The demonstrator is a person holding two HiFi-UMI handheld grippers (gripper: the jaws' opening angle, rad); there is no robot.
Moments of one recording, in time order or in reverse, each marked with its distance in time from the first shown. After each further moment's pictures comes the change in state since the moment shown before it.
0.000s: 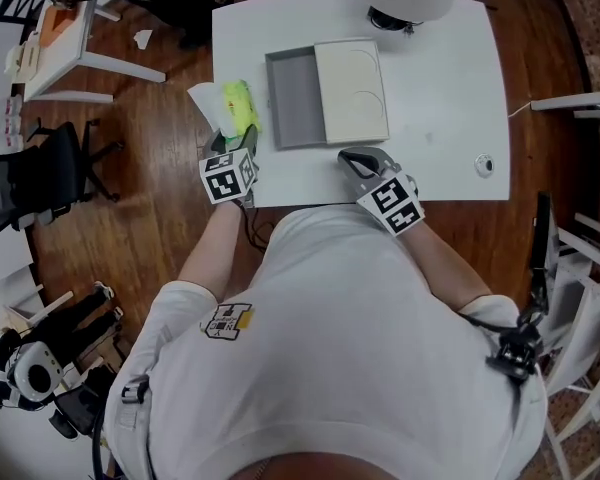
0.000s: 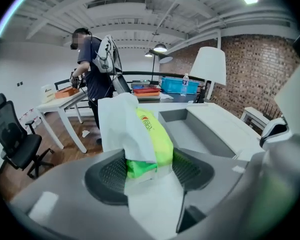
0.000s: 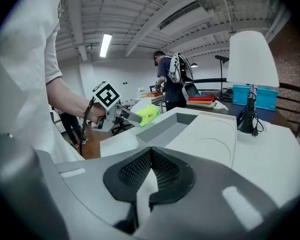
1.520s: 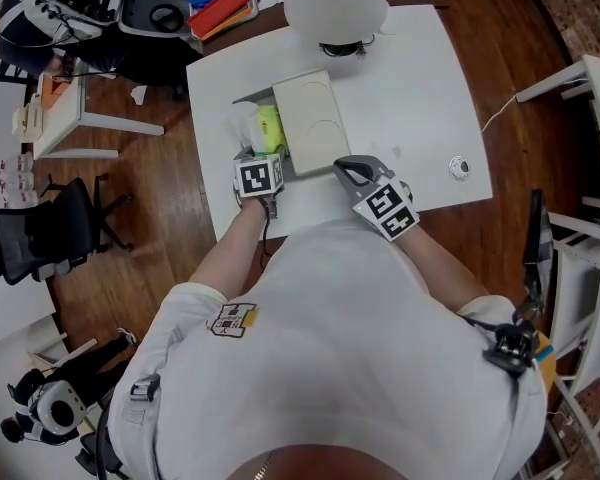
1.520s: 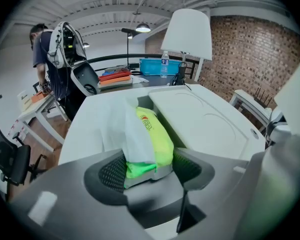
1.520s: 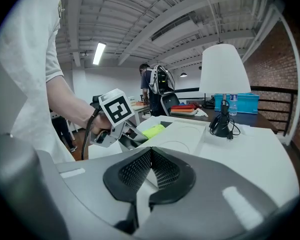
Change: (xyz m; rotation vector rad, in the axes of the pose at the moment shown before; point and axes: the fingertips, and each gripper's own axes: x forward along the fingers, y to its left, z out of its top) left arm 0.062 -0.134 0.004 0.128 0.210 -0.086; right arm -0.055 -0.063 0.002 0.033 -0.114 -0.103
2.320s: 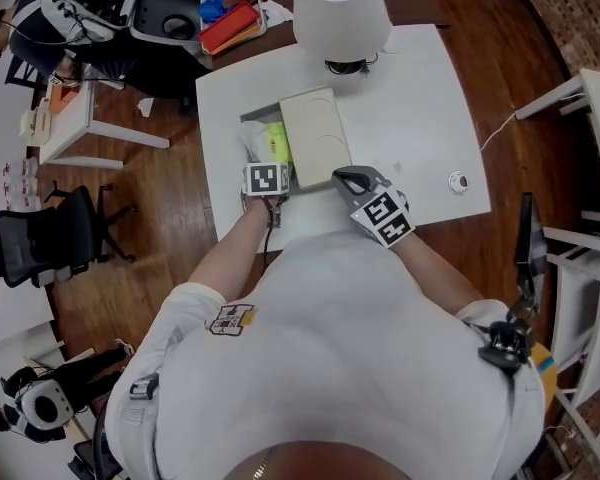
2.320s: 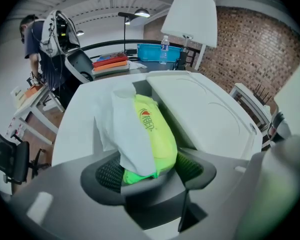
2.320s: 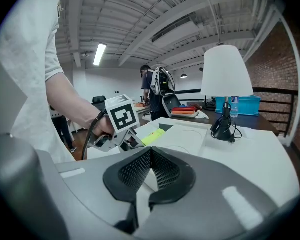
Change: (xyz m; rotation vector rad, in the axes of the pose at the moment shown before) left arm 0.014 -0.003 -0.019 0.012 0.151 -0.029; right arm 0.008 0.003 0.008 -0.003 -0.013 0.003
